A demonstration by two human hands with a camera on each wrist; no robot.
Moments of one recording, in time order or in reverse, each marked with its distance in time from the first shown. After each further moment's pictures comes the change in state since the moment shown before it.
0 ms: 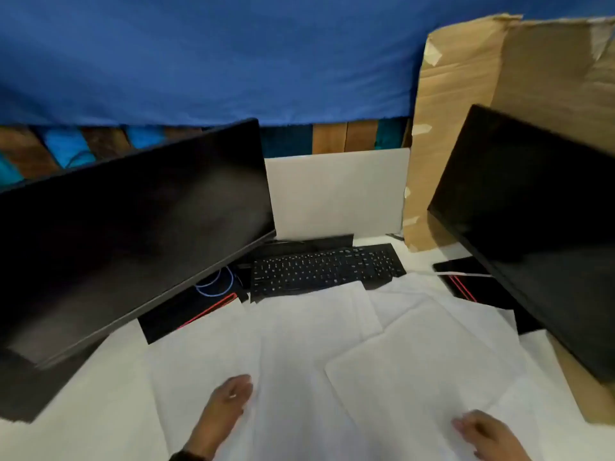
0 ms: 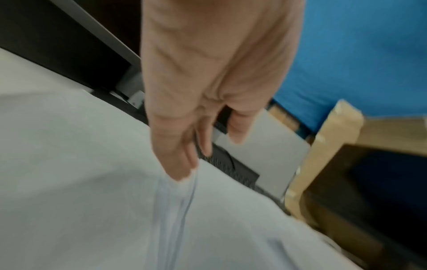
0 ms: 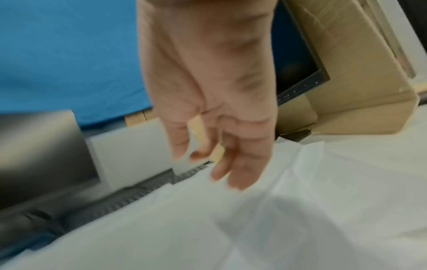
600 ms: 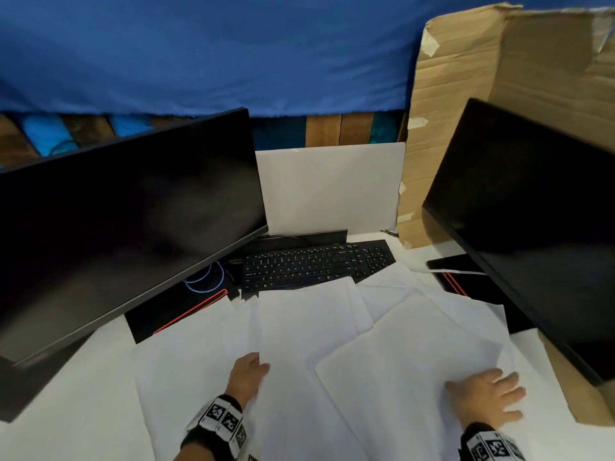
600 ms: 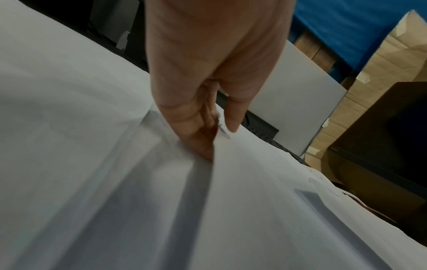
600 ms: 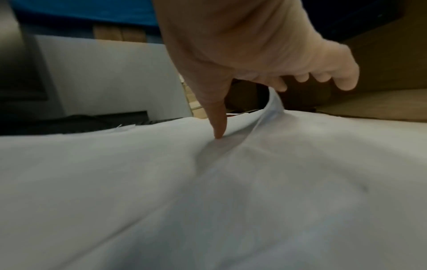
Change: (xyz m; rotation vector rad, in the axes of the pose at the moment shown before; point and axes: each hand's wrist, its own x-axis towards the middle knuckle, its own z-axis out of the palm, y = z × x) left_hand 0.056 0.003 0.052 0.056 -0.036 0.051; right_hand 0.024 -0.059 0.046 -0.285 0.420 0.143
